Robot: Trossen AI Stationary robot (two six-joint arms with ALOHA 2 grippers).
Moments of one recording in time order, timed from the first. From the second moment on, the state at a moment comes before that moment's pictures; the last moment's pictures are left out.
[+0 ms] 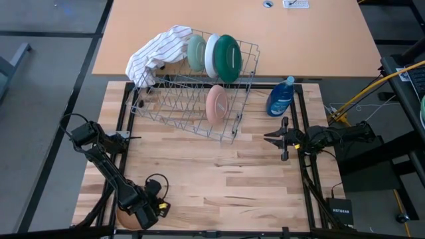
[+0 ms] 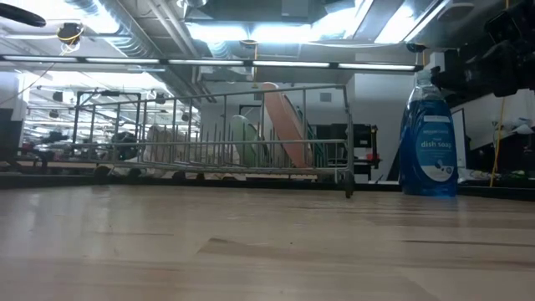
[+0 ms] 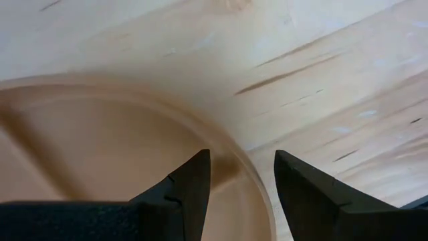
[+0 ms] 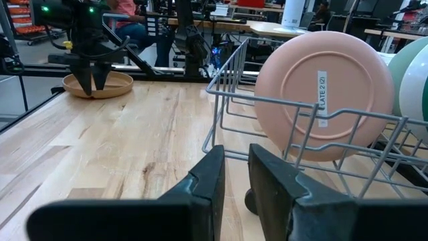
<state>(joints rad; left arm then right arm) -0.92 1.76 1.09 -0.71 -0.18 -2.09 0.23 0.00 0.09 -0.18 0.30 -0.06</state>
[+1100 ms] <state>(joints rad) -0.85 1.72 1.08 -0.51 -0.19 -1.90 0.23 0.00 0.09 -0.18 0.30 -0.06</state>
